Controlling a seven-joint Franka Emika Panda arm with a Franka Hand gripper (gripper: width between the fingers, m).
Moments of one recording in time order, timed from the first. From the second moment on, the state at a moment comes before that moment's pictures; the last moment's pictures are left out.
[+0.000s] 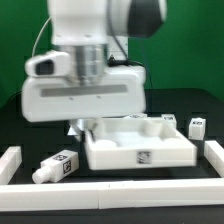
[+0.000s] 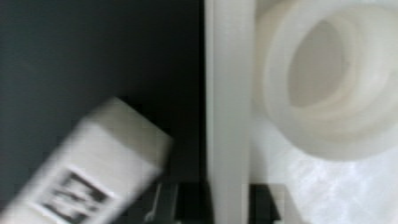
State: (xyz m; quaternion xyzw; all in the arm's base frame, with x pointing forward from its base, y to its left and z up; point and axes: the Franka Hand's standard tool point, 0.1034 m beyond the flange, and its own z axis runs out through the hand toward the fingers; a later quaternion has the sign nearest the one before) arm 0.555 -0.058 0.039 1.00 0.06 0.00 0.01
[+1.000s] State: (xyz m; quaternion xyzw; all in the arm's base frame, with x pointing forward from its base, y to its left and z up) arm 0.559 -0.020 0.011 1.00 0.00 -0.02 0.01
